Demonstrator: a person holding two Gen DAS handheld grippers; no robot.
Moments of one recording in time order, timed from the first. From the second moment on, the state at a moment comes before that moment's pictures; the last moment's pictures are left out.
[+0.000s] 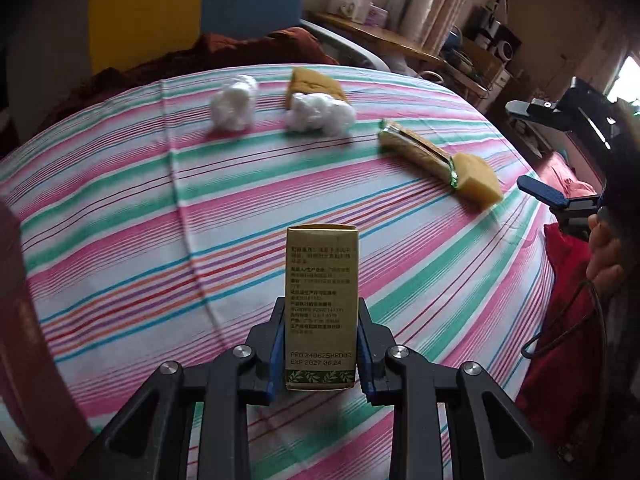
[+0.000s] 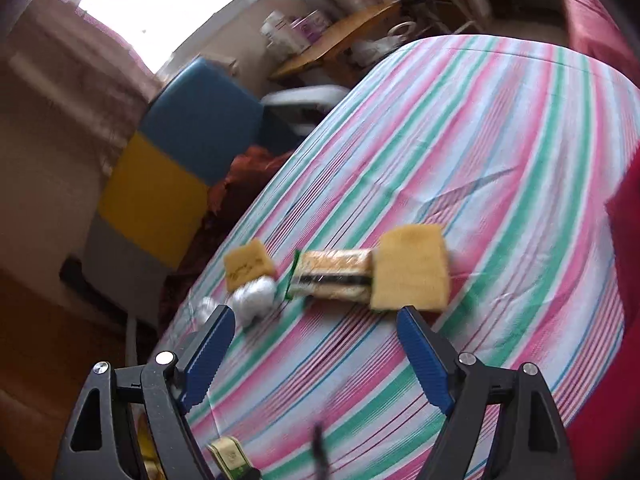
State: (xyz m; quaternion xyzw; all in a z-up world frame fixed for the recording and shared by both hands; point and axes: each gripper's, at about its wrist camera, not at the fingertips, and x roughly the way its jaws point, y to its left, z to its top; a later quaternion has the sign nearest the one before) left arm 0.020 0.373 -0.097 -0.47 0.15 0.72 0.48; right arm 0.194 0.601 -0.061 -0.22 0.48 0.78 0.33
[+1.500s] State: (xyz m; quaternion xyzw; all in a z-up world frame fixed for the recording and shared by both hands) left arm -0.036 0.248 -0.046 -0.44 0.05 0.79 0.42; right arm -0.068 0.510 -0.100 -0.50 0.21 0.83 0.14
